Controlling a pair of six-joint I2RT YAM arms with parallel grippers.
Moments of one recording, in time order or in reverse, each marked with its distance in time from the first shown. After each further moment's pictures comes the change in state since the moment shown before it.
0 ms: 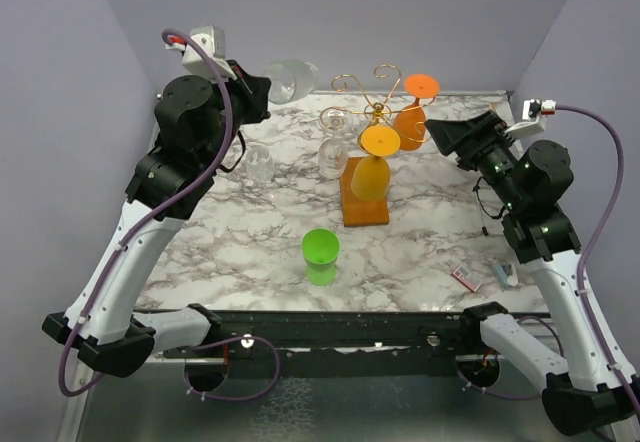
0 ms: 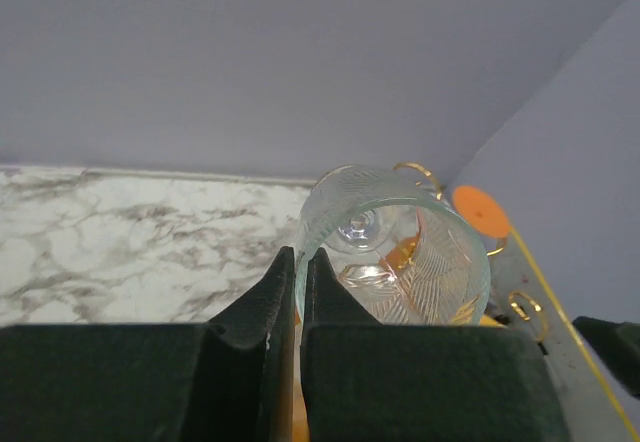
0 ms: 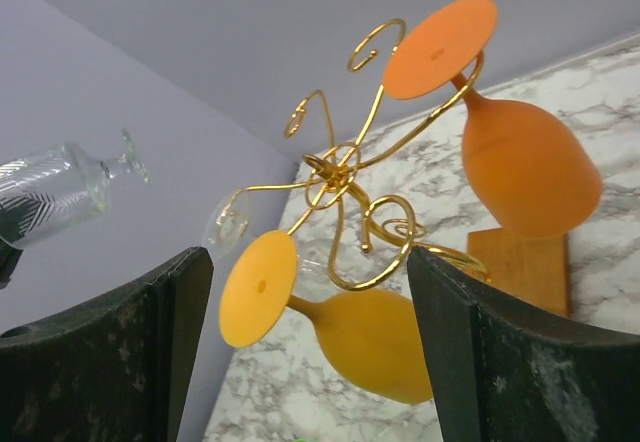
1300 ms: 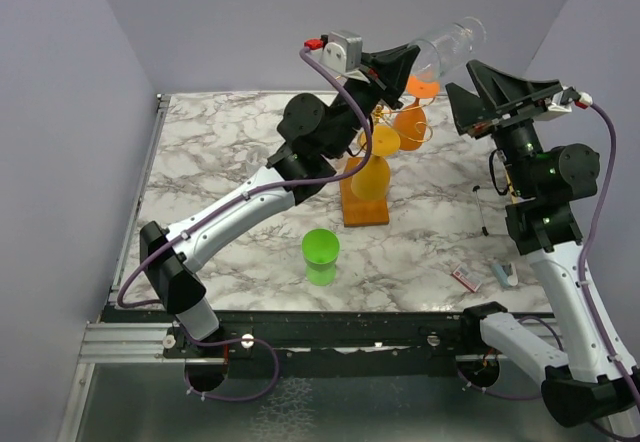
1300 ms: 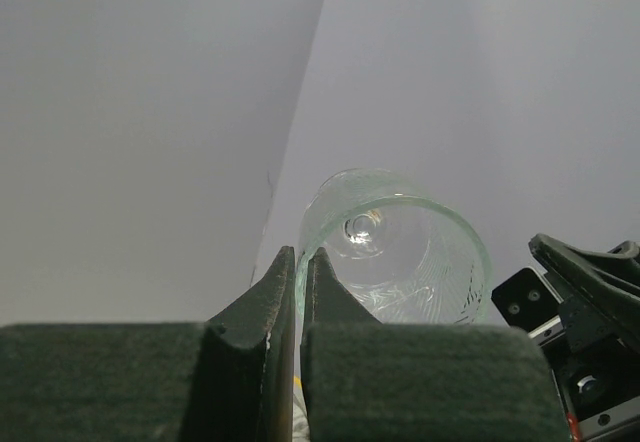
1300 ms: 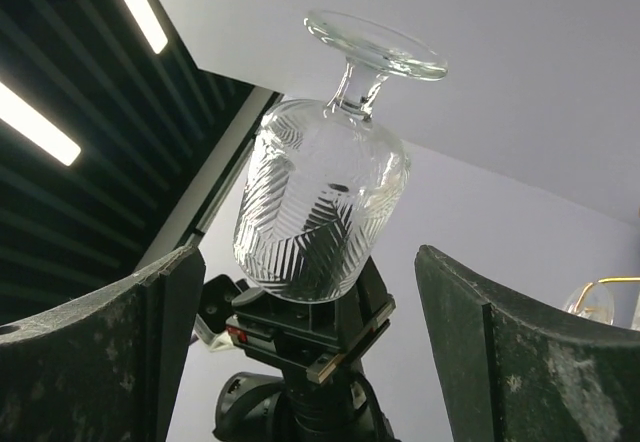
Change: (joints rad) left arm -0.366 0.443 0.061 1.022 0.122 0.171; right arm 0.000 0.042 0.043 0.468 -0.005 0.744
